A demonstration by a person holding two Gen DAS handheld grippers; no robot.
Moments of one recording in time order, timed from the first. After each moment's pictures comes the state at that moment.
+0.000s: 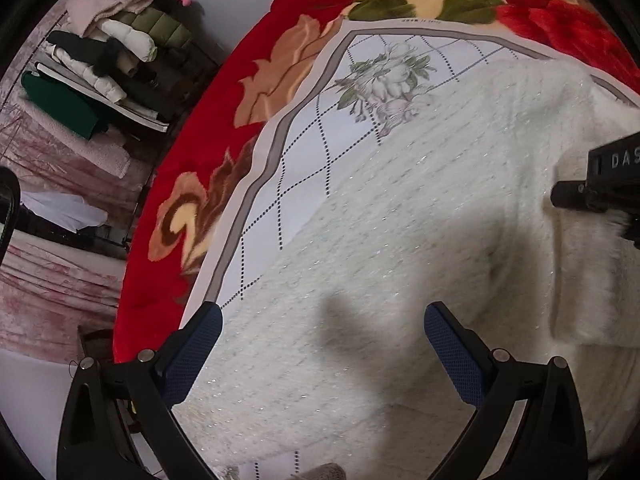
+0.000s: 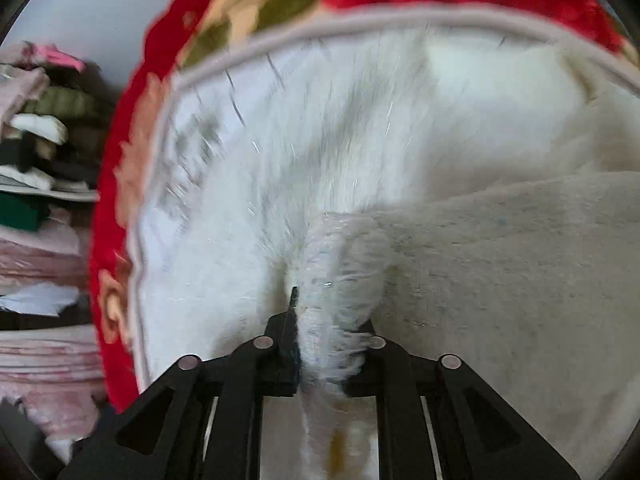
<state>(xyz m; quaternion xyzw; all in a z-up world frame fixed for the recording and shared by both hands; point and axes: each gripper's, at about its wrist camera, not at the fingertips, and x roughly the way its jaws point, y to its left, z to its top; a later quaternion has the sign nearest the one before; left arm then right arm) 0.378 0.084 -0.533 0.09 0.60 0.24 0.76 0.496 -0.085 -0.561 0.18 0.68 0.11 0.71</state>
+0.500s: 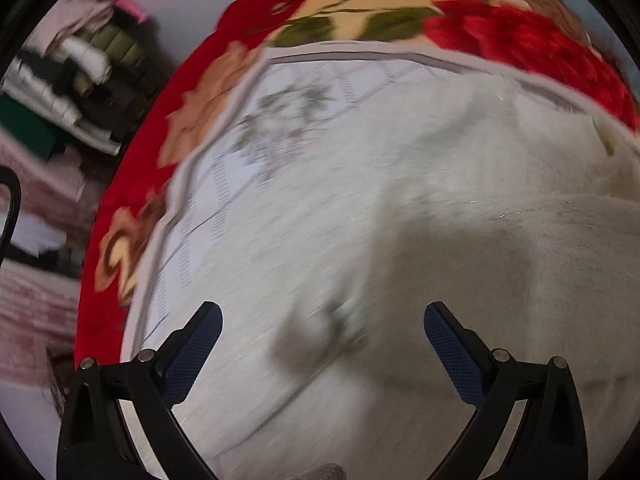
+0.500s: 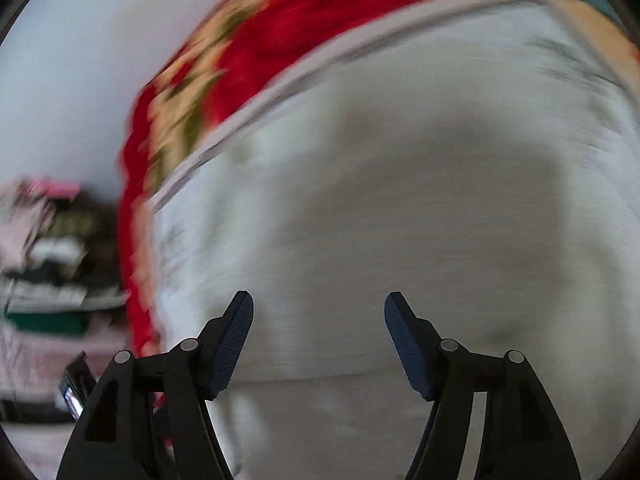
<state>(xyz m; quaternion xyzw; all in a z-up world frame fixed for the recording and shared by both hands) 0.428 -0.001 -0.545 0.08 0.59 0.16 0.78 0.395 -0.325 -0.506 0.36 0.58 -0.04 0.73</state>
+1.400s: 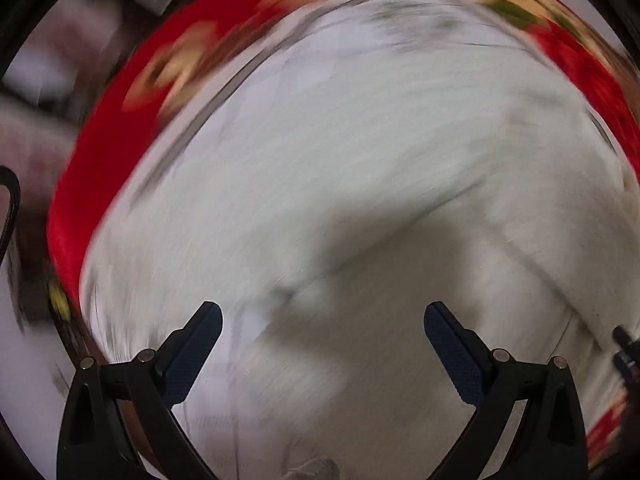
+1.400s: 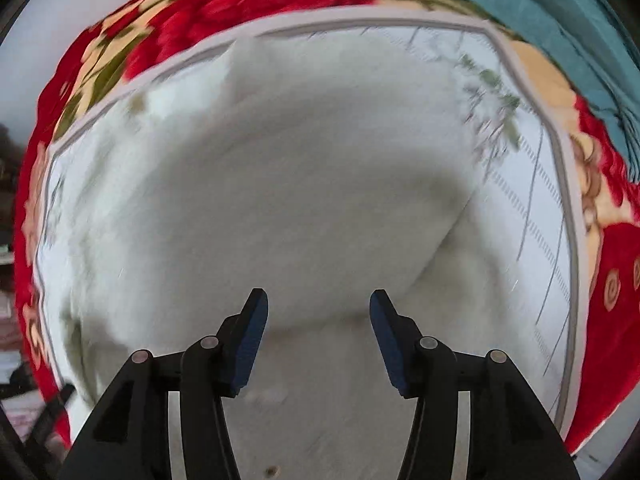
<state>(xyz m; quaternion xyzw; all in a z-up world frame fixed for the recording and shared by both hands) 0.270 0.104 -0.529 -0.17 0.66 0.25 0.69 0.369 -0.269 -0.523 0.13 0.66 -0.08 0.74</state>
